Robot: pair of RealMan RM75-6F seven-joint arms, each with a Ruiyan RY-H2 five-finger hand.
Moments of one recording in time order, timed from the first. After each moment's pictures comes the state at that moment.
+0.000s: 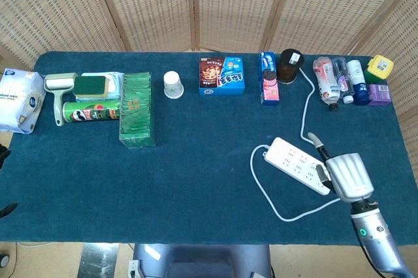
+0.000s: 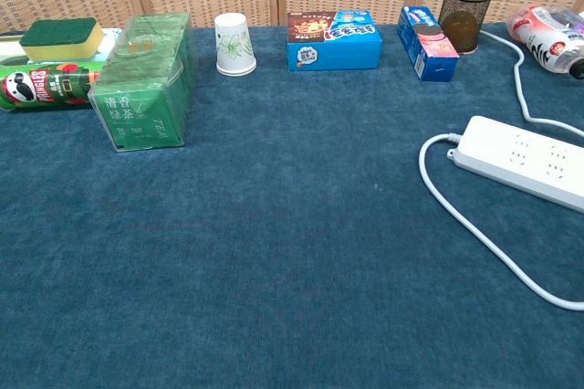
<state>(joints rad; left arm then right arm) -0.04 -0.79 0.04 -1.72 1.63 1.51 -0.14 0.29 -1.13 0.14 -1.74 -1.54 1.28 -0.31</state>
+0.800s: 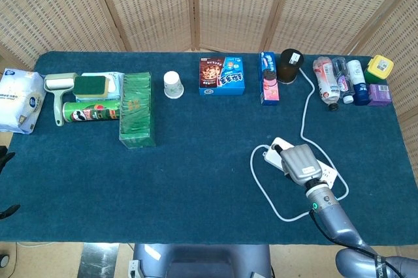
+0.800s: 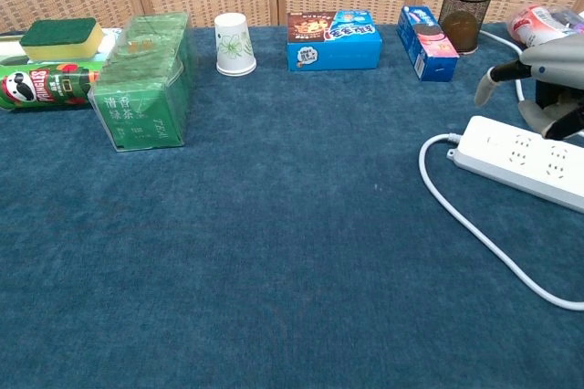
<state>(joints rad) -0.05 -0.80 0.04 -1.72 1.61 1.48 -0.13 0.57 -1.25 0.16 -1.82 -1.00 0.98 -0.70</state>
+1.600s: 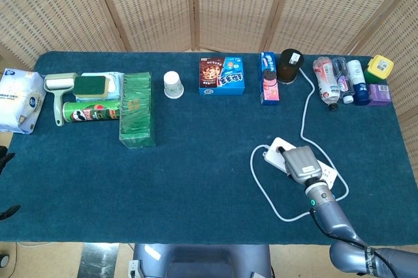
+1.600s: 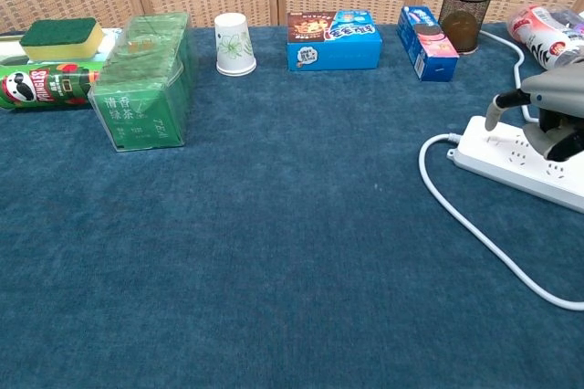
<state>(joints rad) -0.05 -0.80 0.04 -1.74 1.61 1.49 -0.10 0.63 -1.30 0.09 -1.71 -0.91 0.99 -0.69</state>
